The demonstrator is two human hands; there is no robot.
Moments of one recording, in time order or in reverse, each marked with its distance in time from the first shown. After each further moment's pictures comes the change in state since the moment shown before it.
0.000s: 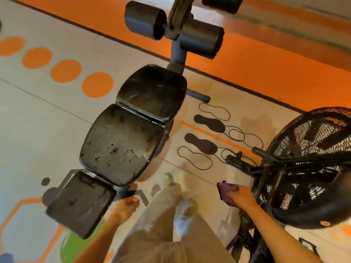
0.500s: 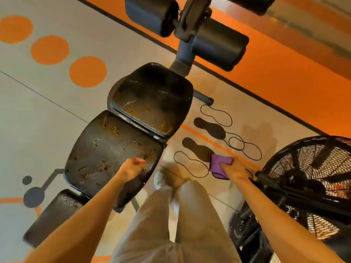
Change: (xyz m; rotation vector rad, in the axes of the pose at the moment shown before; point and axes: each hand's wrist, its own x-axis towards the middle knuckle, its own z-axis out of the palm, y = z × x) left_hand 0.127 0.214 -0.067 -0.017 -0.077 0.092; right_hand 0.134 -0.186 -0.043 0.027 0.151 -0.002
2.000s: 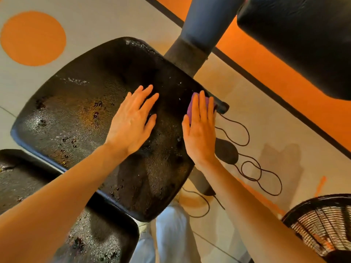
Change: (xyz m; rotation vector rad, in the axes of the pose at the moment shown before) left_hand 0.361 0.188 -0.004 0.759 0.461 0.823; right_hand 0.363 -0.214 0.169 -0.406 0.354 -0.832
